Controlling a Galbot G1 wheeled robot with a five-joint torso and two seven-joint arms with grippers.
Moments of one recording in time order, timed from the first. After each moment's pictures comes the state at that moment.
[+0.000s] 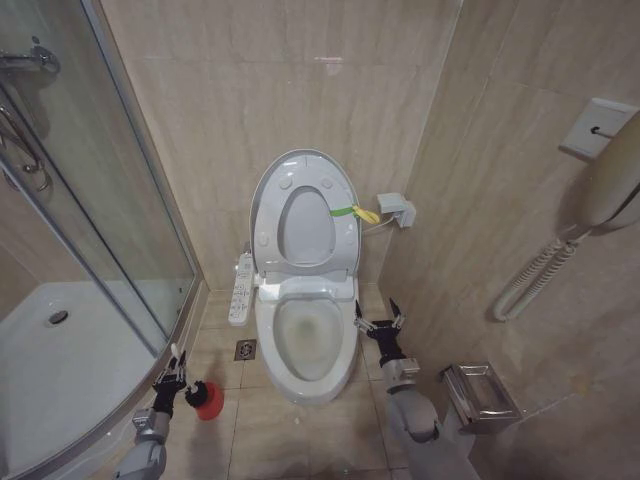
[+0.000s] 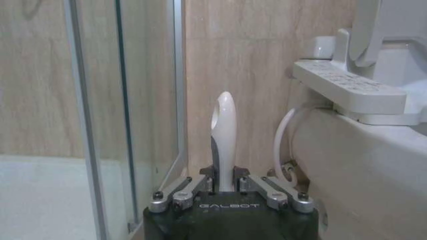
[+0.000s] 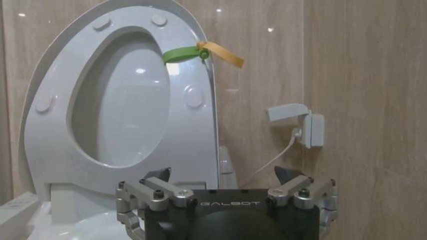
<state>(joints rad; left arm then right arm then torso) 0.87 -1.16 -0.25 -0.63 -0.62 -0.72 0.18 -1.14 1.41 0.37 1.52 0.14 0.33 0.10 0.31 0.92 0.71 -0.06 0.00</state>
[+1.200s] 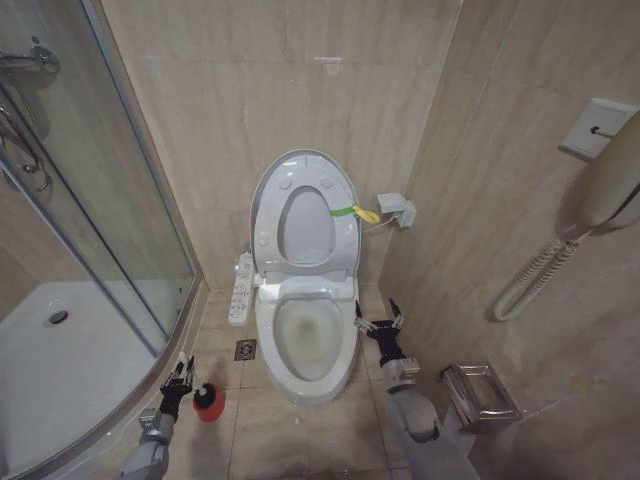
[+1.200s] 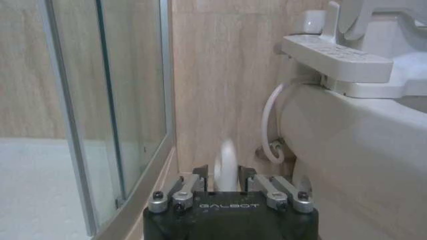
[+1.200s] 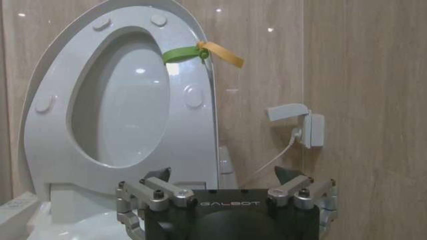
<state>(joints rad) 0.84 -1.18 -0.25 -0.55 -0.60 -0.68 0.24 -1.14 1.41 0.37 1.52 0.14 0.33 0.10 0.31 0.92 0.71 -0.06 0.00</state>
